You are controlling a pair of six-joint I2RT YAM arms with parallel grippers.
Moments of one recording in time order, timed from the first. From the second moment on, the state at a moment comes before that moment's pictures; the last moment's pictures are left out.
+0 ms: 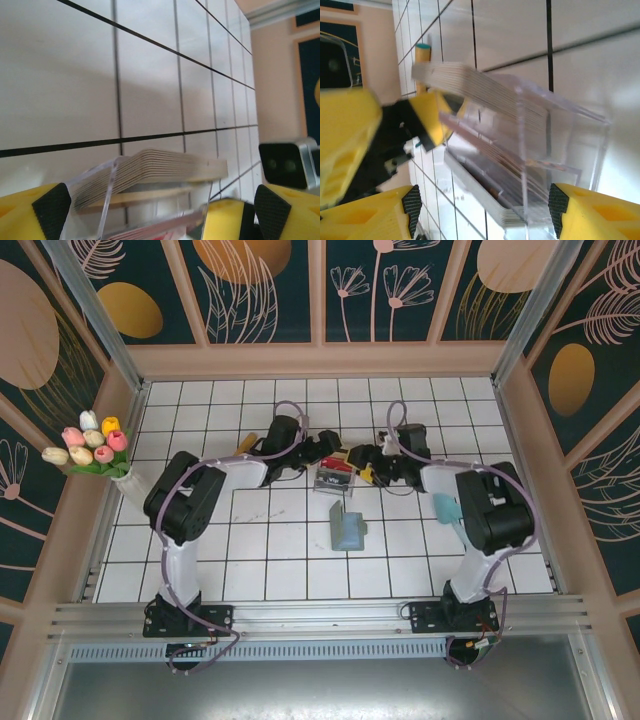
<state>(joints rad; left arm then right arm) -0.55 2.02 1.16 0.31 0.40 -0.96 0.30 1.73 0.82 0.21 -0.76 0.84</state>
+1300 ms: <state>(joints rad) -0.72 1.89 1.03 0.27 0.34 -1.10 0.22 1.59 1.03 -0.39 -0.32 0.33</state>
